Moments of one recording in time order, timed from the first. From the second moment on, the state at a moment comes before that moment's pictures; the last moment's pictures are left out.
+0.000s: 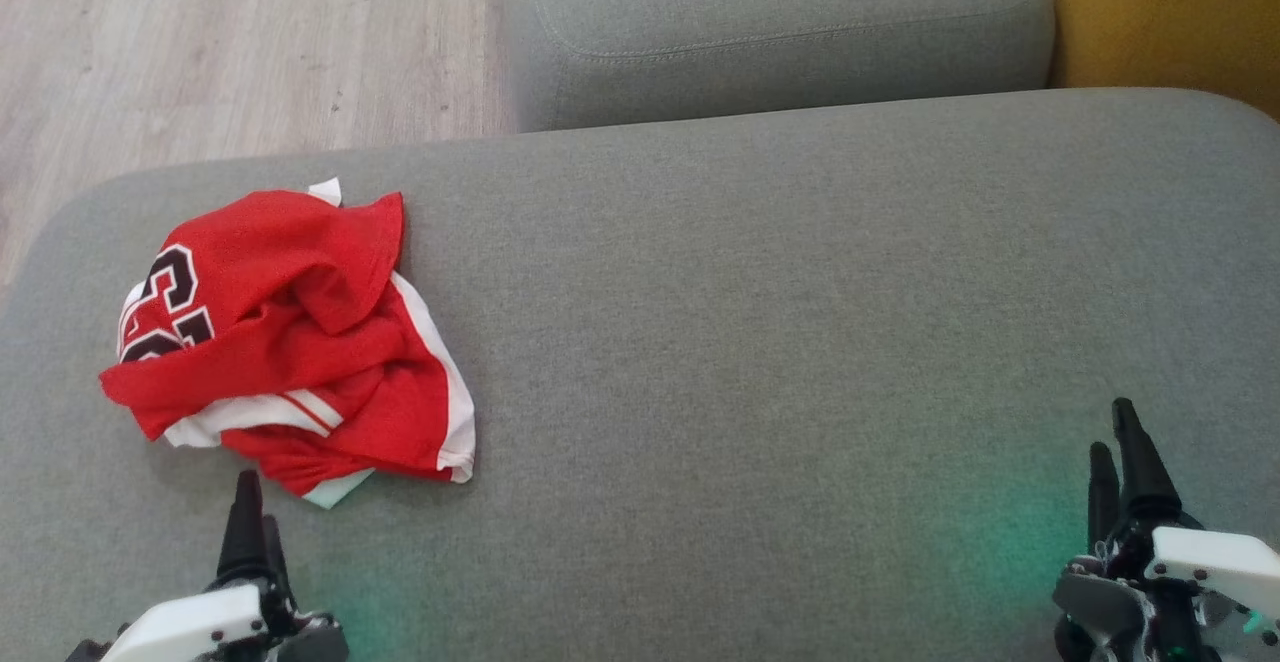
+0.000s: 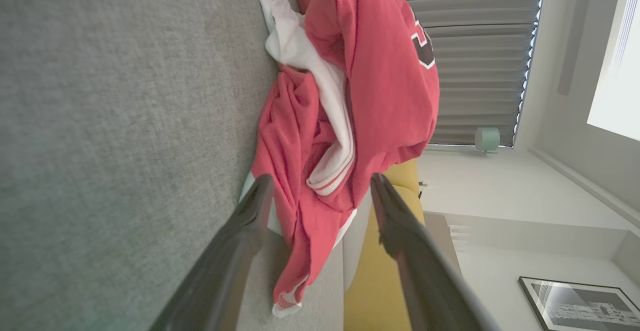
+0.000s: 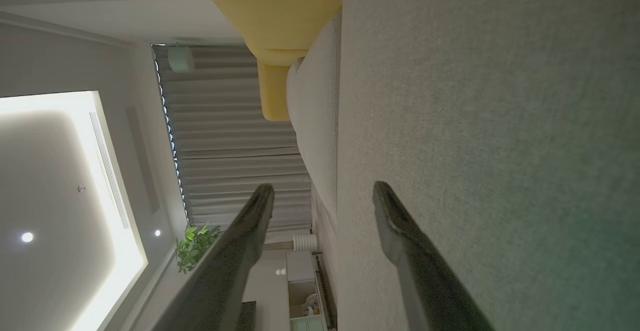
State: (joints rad) left arm 0.00 0.04 0.07 0.33 -1.59 -0.12 0.08; right arm 0.00 -0.04 -0.12 0.33 1.58 0.13 0.08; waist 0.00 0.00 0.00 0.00
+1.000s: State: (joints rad) left arm 0.00 0.04 0.07 0.19 -1.30 -0.08 -0.01; right arm 0.00 -0.04 -0.10 0.20 1.10 0.13 0.00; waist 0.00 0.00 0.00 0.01
